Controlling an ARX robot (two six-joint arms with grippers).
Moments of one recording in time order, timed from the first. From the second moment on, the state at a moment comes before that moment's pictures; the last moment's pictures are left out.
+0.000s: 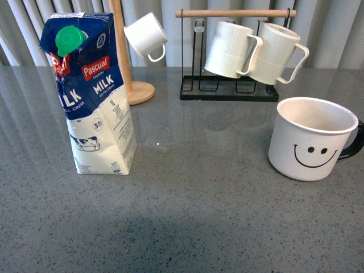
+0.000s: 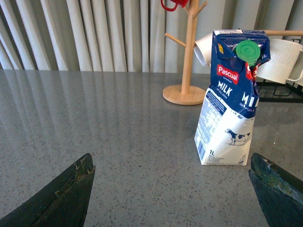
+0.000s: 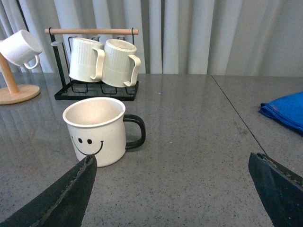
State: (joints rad) left arm 0.00 0.01 0.01 0.00 0.00 0.00; right arm 0.00 0.00 0.01 0.00 0.00 -0.01
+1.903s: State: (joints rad) left arm 0.00 0.01 0.01 0.00 0.00 0.00; right arm -0.04 0.70 0.45 0.38 -0.15 0.15
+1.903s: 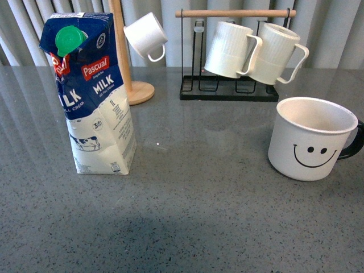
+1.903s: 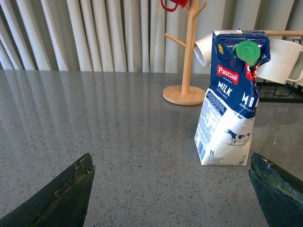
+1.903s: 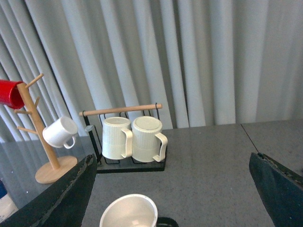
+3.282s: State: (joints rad) left arm 0.00 0.01 0.01 0.00 0.00 0.00; right arm 0.01 1.81 1.25 -0.31 -0.35 -0.48
